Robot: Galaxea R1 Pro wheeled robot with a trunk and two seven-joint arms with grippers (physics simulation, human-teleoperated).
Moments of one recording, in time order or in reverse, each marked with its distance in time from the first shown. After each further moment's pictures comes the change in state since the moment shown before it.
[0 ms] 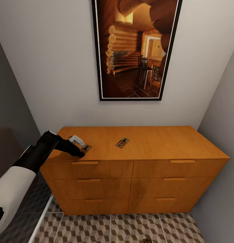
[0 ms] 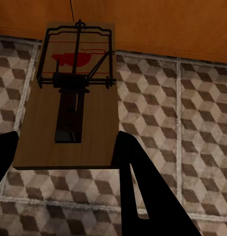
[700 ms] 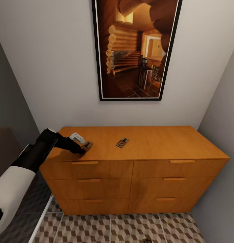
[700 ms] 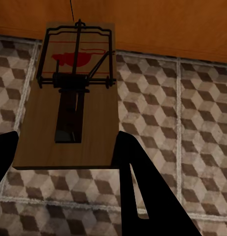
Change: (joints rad) left arm 0.001 0.000 0.008 -0.066 -0.001 0.011 -0.009; right arm 0.000 0.000 0.000 0.000 0.000 0.000 0.000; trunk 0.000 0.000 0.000
